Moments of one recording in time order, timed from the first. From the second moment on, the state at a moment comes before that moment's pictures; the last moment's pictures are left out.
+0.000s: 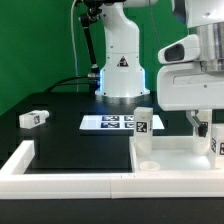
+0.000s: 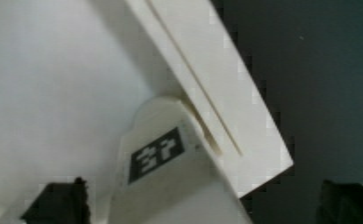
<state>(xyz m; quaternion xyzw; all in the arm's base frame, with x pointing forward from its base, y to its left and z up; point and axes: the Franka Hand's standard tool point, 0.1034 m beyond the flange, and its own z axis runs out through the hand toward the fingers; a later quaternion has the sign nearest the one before) 0.630 0.121 0.077 -0.99 0.11 -0.04 0.05</state>
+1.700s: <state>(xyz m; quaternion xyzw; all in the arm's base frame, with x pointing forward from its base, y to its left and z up) 0.629 0.111 0.076 -0.81 0.59 0.01 0.07</state>
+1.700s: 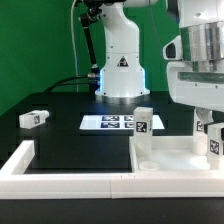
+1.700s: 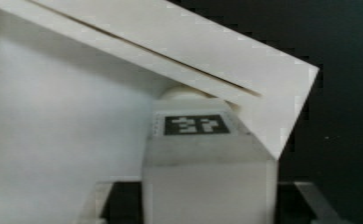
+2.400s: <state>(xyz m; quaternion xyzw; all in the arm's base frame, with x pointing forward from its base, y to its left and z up) 0.628 0.114 0.076 -0.57 0.81 0.05 0.09</state>
